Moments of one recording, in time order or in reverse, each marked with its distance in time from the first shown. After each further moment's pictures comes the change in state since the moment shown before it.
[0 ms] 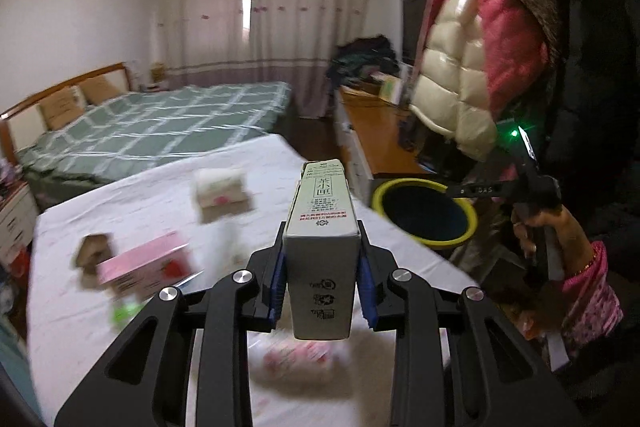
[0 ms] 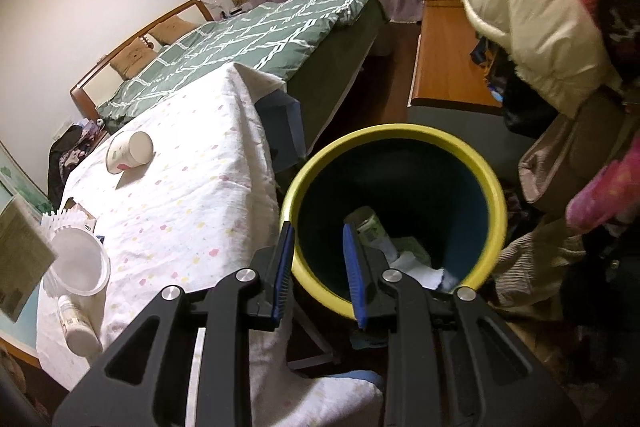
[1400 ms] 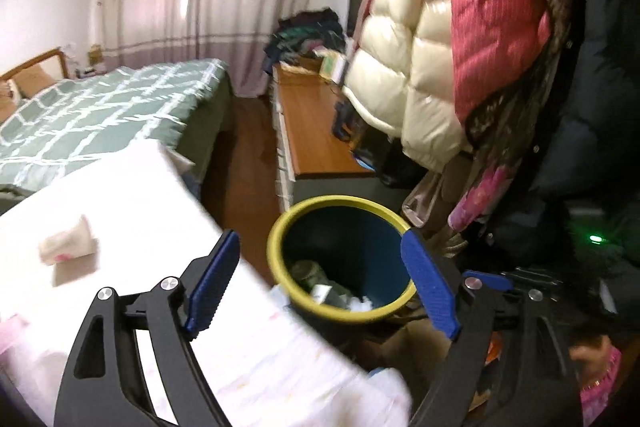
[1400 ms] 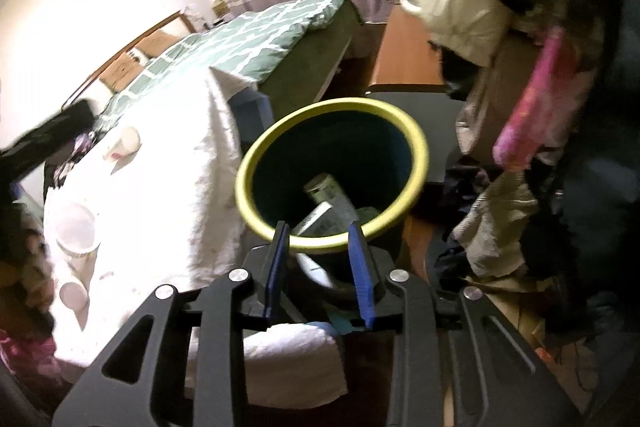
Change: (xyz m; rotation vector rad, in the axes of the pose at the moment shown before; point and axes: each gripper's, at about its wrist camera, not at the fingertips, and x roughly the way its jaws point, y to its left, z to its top) left arm 0.148 -0.102 0.069 0.009 0.069 -0.165; right arm -0.047 -0.049 -0.053 0.045 -0.013 -0.013
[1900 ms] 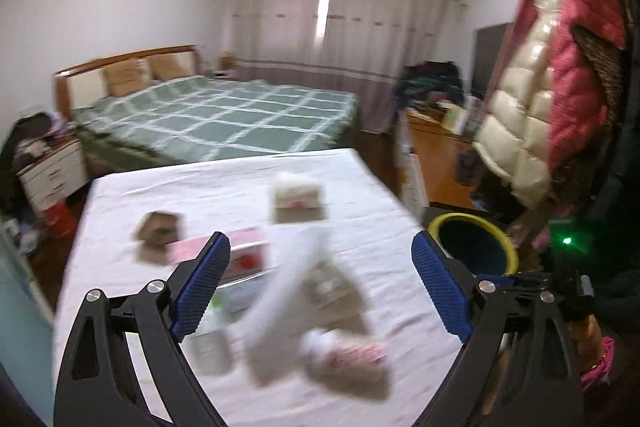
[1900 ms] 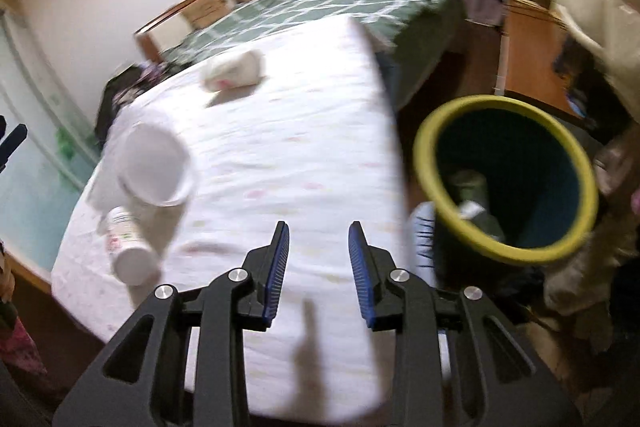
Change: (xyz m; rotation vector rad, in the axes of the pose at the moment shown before) left arm -0.225 0.125 -0.088 -0.218 -0.137 0.412; right arm 0.047 0.159 -0.020 -0.259 0.109 0.221
